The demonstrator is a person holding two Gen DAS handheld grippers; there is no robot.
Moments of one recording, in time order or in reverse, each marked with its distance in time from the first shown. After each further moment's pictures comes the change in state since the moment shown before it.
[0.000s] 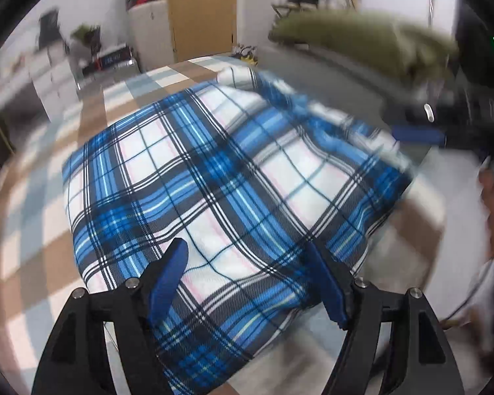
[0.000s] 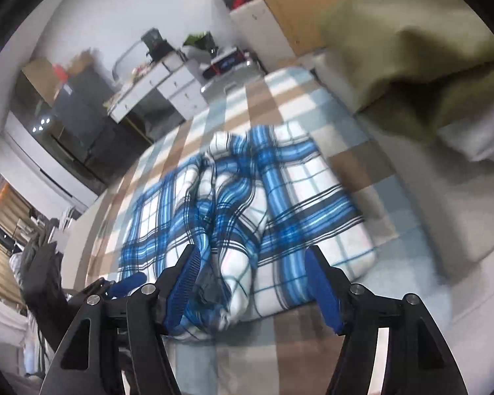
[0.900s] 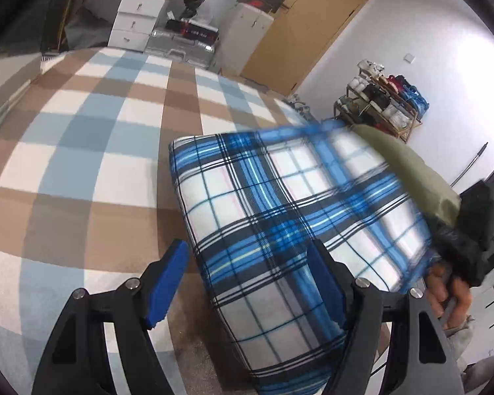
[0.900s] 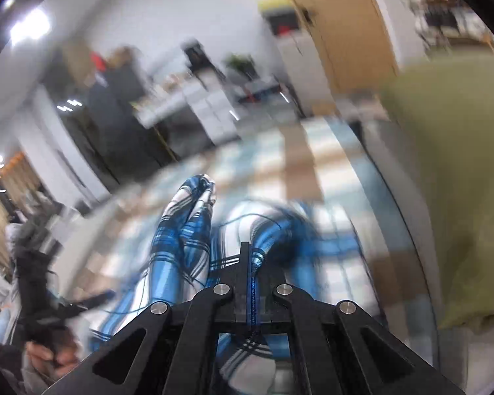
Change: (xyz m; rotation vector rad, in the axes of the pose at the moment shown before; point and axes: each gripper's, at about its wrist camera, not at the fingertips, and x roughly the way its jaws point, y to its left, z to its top) left arm -0.018 0.117 -0.012 -0.614 -0.153 -0.182; right arm 0.039 0.024 0.056 -0.194 -0.104 -0.014
